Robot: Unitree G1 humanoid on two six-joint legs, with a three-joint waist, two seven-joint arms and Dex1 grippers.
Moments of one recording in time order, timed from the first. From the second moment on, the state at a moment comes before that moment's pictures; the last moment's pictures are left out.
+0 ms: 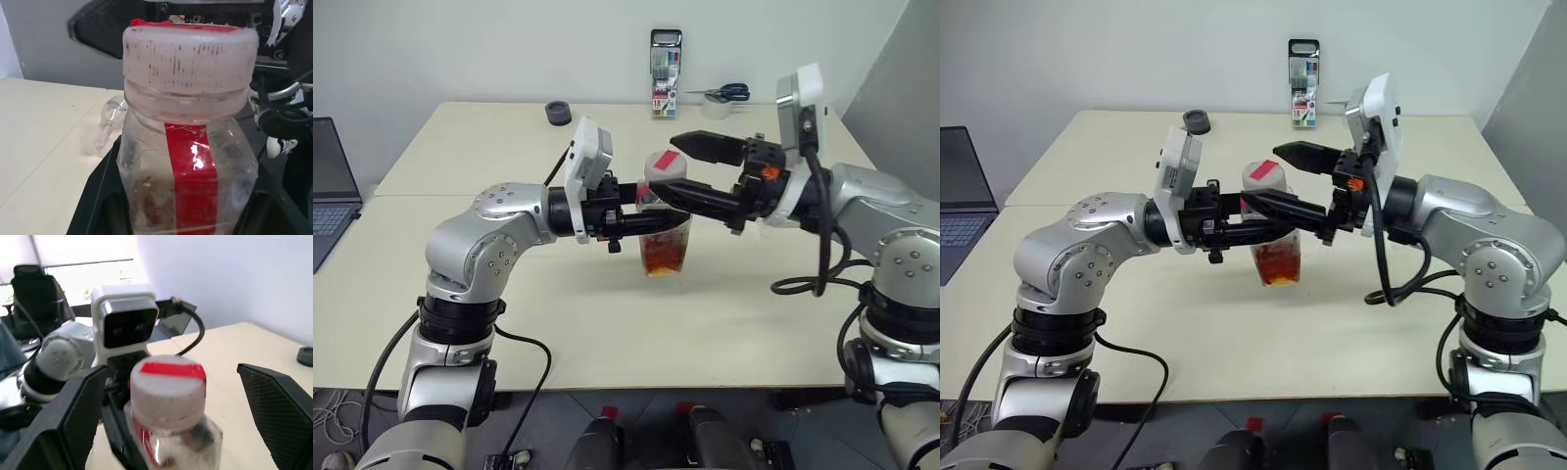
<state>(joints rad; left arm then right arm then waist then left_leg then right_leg) -0.78 0.53 -0.04 -0.21 -0.70 0.78 -0.99 -0.84 -0.47 -0.12 -0.45 0.92 1.04 0.56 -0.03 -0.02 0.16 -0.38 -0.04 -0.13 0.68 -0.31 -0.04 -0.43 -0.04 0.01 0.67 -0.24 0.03</state>
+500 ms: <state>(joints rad) -0.81 0.52 -0.05 -0.19 -0.68 0.77 -0.99 -0.86 -0.47 -0.09 -0.42 0.88 0.98 0.52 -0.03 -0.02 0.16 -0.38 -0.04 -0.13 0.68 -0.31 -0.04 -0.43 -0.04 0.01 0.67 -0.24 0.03</state>
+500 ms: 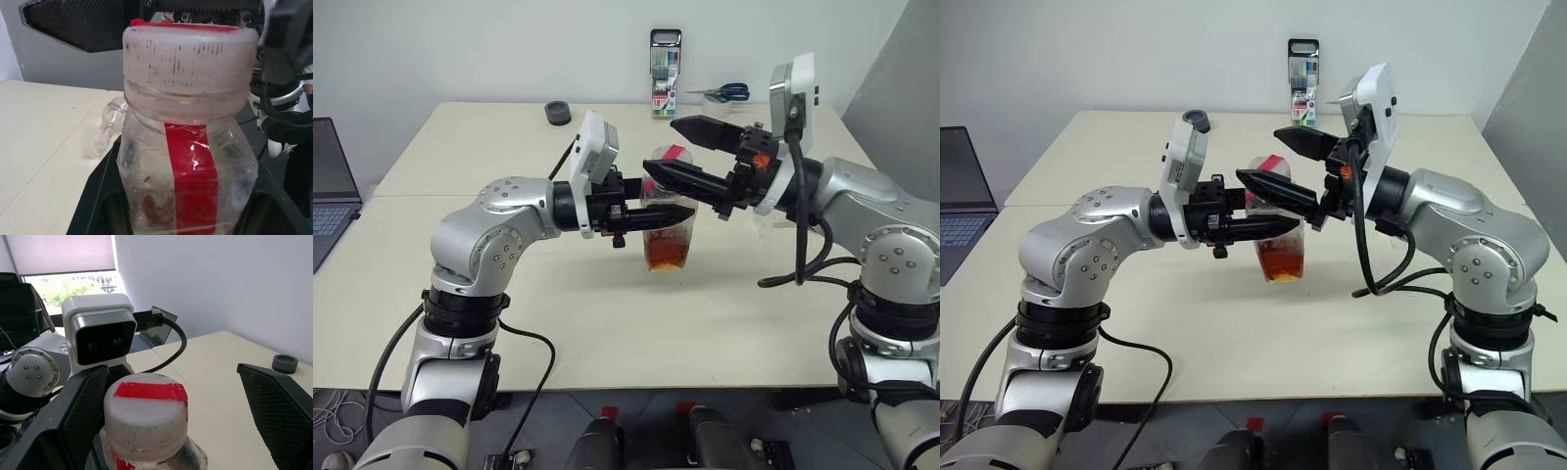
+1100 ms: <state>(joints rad) -0.81 0.51 -0.05 -0.18 -0.67 0.76 -0.99 -0.84 -0.58 -0.11 -0.42 0.92 0.98 0.57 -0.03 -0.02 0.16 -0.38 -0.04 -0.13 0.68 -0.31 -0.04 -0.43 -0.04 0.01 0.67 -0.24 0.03</state>
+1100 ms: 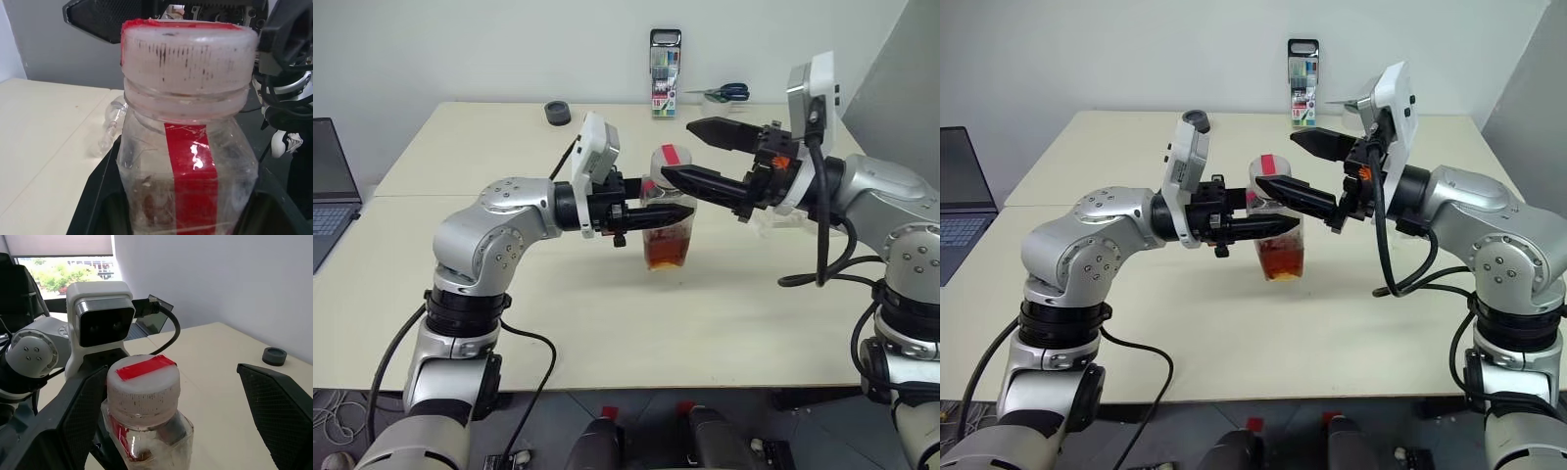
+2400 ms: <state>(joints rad) -0.81 0.51 -0.05 -0.16 -0.65 0.73 -1.00 -0.84 -0.51 -0.06 -0.39 0.91 0.91 0.48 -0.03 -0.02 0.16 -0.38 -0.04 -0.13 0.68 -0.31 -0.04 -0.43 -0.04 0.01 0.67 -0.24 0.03</state>
